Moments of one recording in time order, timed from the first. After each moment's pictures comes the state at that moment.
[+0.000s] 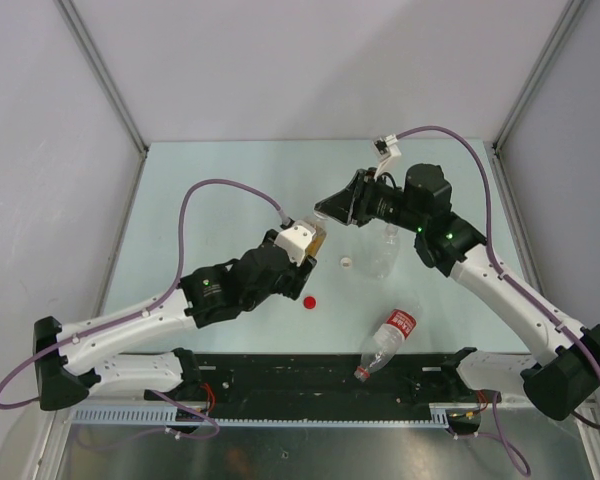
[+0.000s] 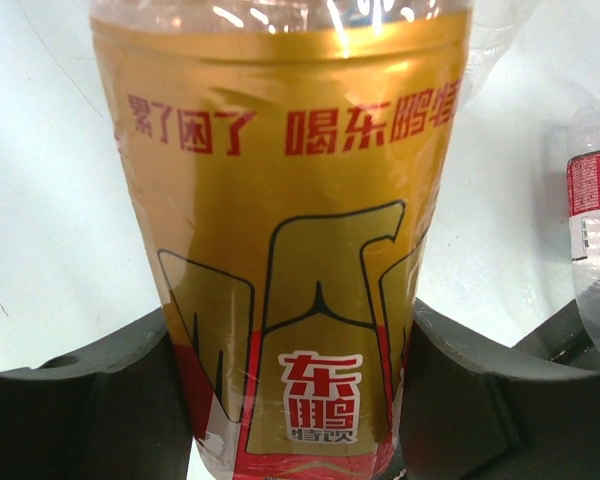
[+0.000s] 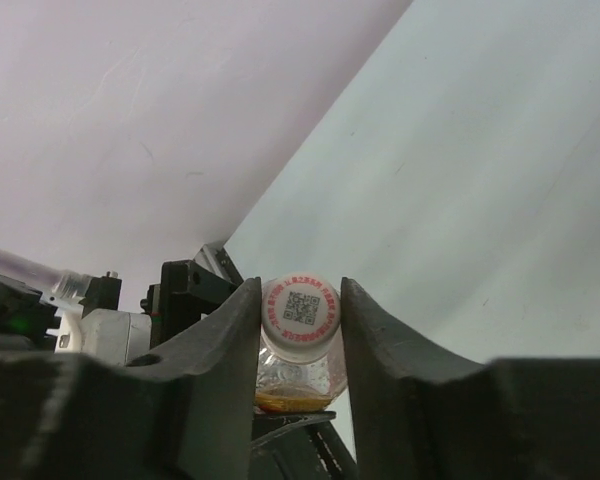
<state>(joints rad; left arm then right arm) -1.11 1.08 0.98 -0.48 -0.44 -0.18 0.60 1.21 1.16 -0.05 -0.44 0.62</state>
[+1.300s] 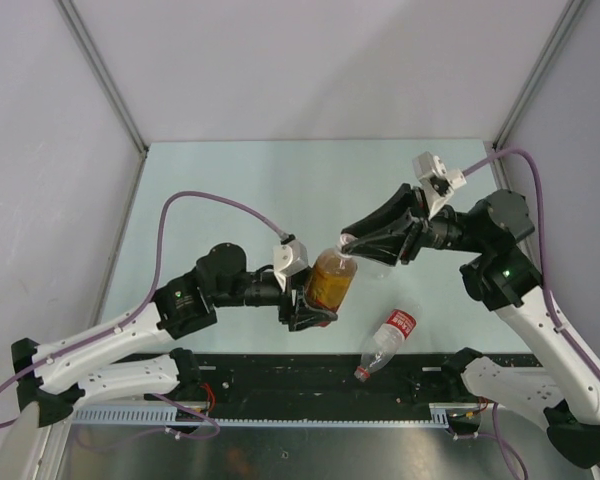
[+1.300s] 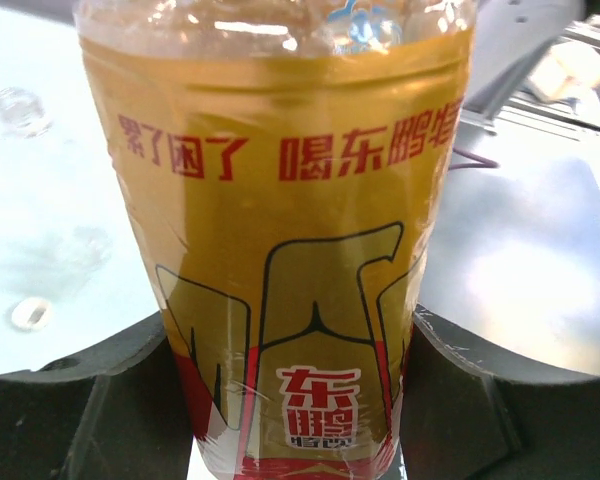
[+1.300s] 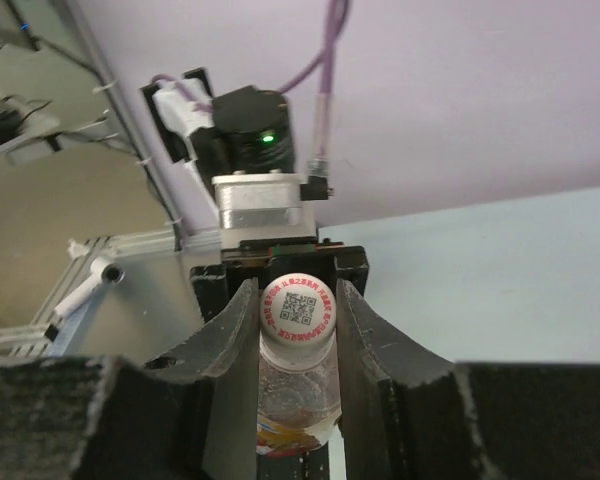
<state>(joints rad) -1.08 0.90 0.89 -0.15 0.36 -0.16 0.58 0.94 1.16 0.07 -0.90 0.41</state>
